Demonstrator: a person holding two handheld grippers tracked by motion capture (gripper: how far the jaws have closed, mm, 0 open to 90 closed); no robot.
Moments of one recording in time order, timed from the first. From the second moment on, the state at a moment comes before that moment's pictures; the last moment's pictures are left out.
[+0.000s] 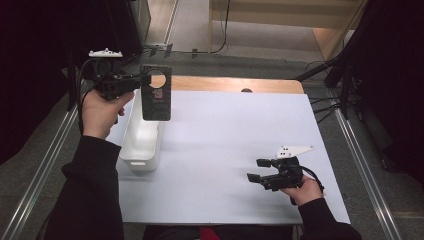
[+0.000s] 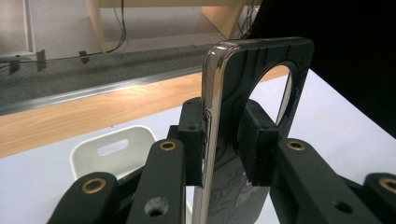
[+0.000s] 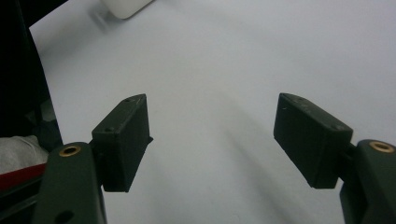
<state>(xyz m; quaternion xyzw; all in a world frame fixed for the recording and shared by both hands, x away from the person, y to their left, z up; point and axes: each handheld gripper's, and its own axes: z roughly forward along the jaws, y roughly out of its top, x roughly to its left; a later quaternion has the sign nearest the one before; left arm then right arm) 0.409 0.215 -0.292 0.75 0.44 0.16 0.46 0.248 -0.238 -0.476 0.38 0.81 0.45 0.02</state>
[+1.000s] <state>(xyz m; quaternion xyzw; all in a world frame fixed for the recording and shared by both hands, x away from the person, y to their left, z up) 0.438 0.241 -0.292 0.73 0.47 0.19 0.47 0.248 -0.237 -0.476 0.38 0.81 0.45 0.02</state>
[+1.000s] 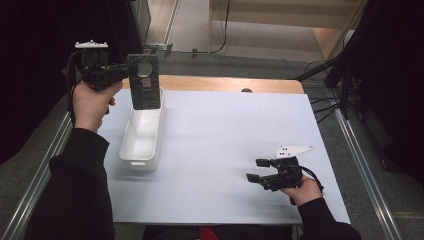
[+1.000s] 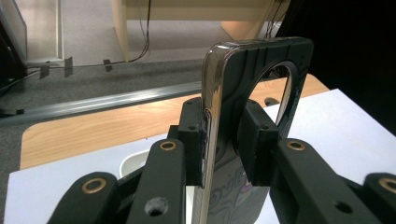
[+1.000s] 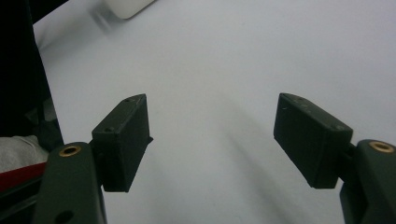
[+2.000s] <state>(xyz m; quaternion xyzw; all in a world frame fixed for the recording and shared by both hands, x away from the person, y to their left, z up) 0.481 0.251 -0.313 0.72 0.49 0.20 0.46 0.241 -0.242 -0.476 0.39 0.80 0.46 0.02</state>
